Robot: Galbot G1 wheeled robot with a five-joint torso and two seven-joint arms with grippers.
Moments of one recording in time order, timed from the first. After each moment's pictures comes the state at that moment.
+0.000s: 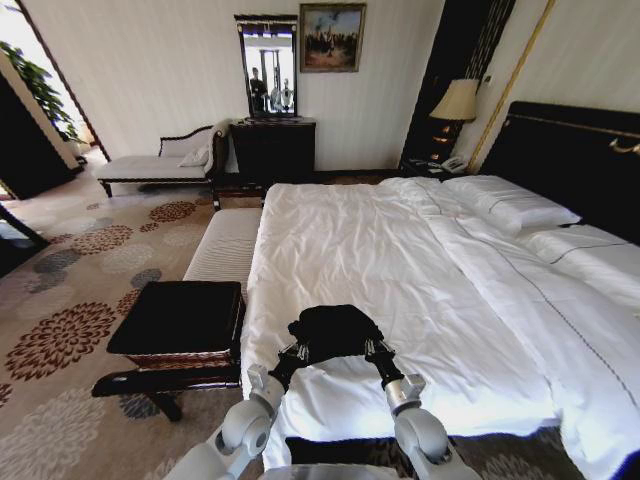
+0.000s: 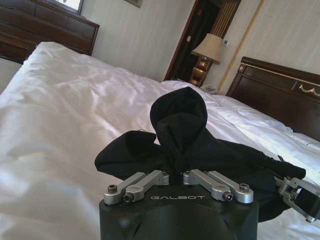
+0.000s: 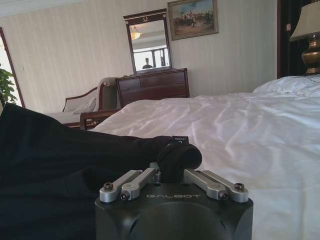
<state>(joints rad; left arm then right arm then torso) 1.33 -1.11 0.03 -1.94 -0.64 0.03 -0.17 -1.53 1.29 0.39 1.87 0.33 0.11 0.04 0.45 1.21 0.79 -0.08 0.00</state>
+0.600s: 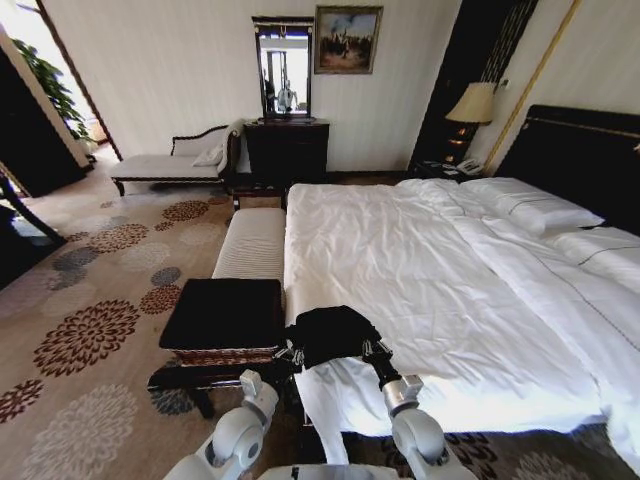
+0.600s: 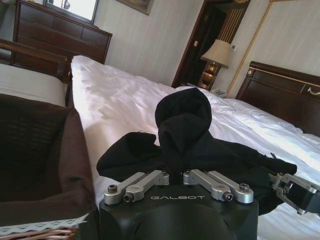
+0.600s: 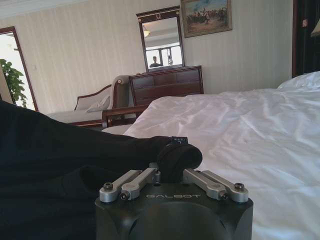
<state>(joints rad) 1.41 -1.08 -0.02 -2.00 -0.61 0.01 -0.15 -1.53 1.30 0.38 1.87 0.32 0.10 0.04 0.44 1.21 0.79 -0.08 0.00</state>
